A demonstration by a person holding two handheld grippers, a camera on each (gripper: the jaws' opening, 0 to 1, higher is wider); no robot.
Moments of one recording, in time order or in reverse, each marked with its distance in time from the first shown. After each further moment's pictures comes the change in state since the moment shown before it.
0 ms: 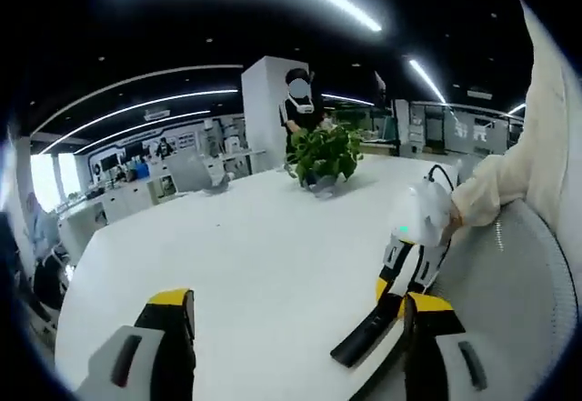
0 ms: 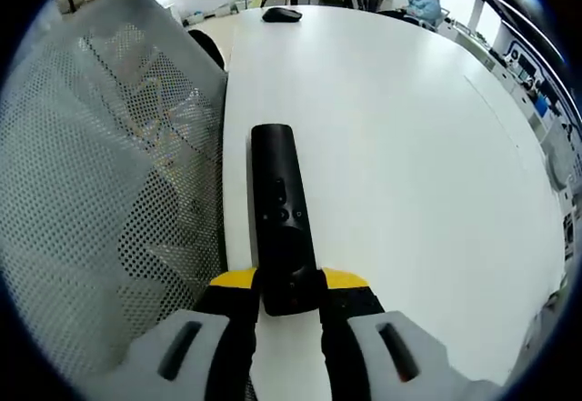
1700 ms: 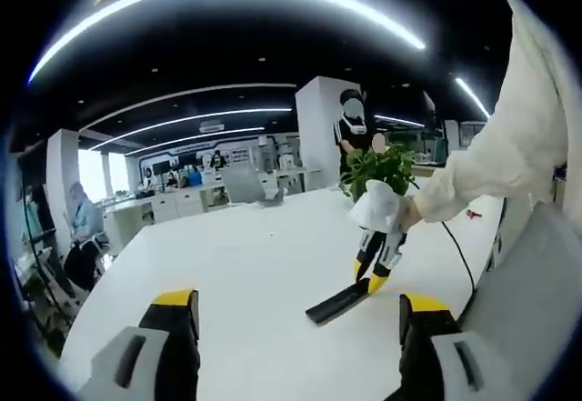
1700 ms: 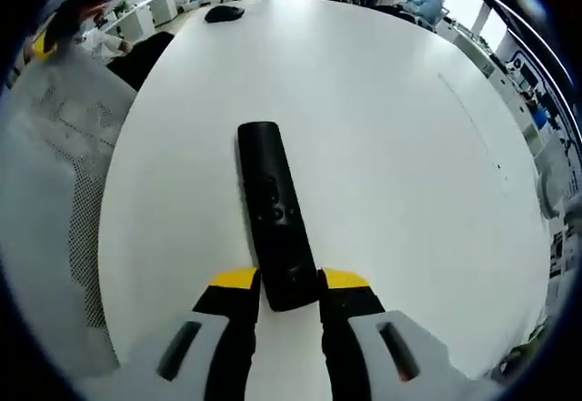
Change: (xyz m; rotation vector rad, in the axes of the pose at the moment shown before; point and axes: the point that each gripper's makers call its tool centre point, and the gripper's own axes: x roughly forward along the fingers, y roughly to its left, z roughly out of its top) left arm -0.006 0.036 -0.002 -0.049 -0.087 0.207; right arm 0.009 -0.166 0.040 -0.049 0.050 -0.049
